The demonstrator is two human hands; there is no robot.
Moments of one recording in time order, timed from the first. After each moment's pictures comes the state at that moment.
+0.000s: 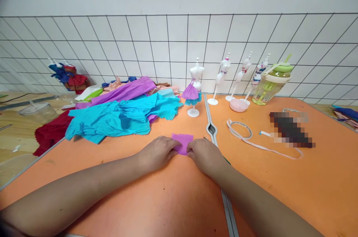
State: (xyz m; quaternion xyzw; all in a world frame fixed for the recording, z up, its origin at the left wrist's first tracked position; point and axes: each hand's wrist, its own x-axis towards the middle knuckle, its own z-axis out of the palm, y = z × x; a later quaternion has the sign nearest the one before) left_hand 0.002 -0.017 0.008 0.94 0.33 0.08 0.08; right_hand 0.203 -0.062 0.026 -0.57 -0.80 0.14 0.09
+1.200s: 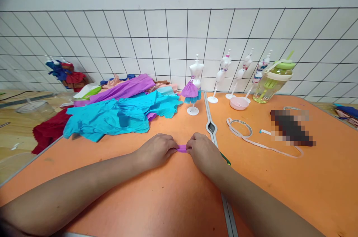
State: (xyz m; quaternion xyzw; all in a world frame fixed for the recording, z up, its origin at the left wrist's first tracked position) left_hand 0.004 -0.020 0.017 0.94 0.33 0.06 0.05; right_hand 0.202 -0.062 0.019 -0.60 -0.78 0.13 0.09
